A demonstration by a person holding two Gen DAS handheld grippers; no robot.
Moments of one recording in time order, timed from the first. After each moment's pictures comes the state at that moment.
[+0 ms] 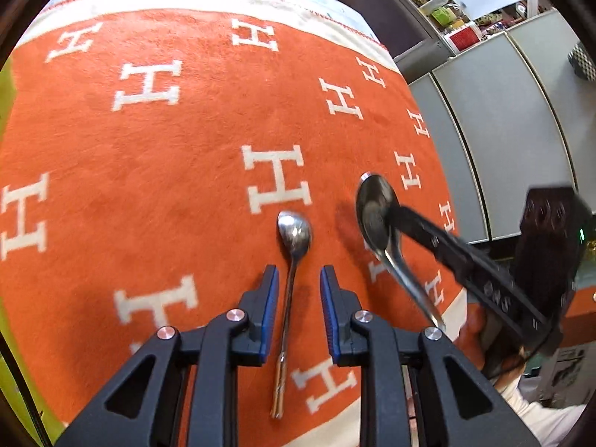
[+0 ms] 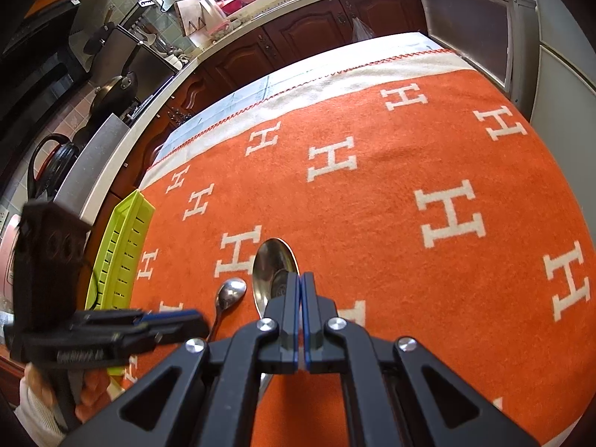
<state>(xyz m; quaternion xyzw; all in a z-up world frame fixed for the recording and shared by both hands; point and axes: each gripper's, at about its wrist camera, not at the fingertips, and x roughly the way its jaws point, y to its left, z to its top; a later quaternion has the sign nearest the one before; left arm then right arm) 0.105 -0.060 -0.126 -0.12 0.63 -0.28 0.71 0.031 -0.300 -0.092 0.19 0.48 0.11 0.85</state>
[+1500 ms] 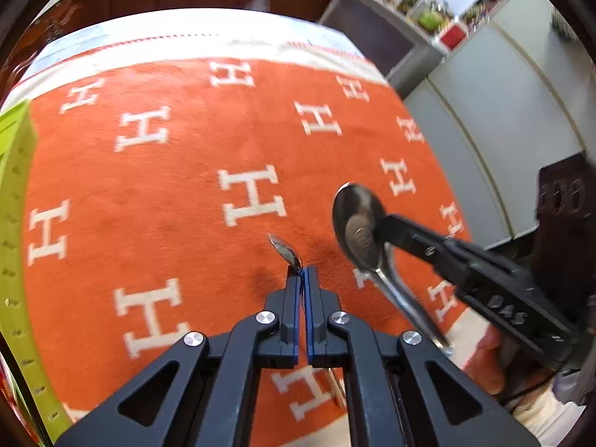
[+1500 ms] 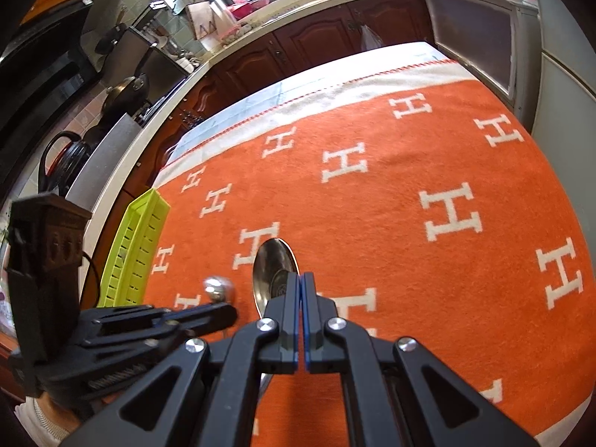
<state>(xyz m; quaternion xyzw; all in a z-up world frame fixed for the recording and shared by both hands) 0.073 -0.090 -0.098 -0.07 0.56 -0.26 0.79 0.017 -0.291 -0.078 0.18 0.47 0.12 0.86</state>
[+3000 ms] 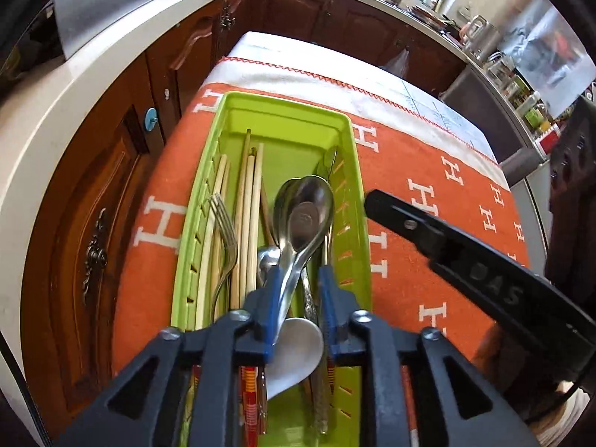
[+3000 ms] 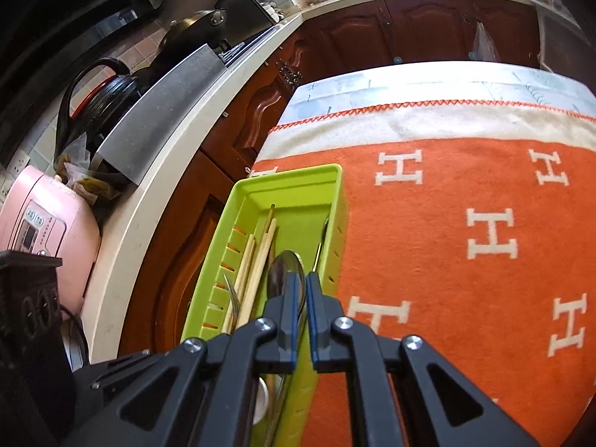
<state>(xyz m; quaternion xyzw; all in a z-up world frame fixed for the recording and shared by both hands) 0.096 0.147 -0.076 -0.12 0.53 -0.06 0.84 0.107 -0.027 -0.064 0.14 0.49 0.22 0.83</state>
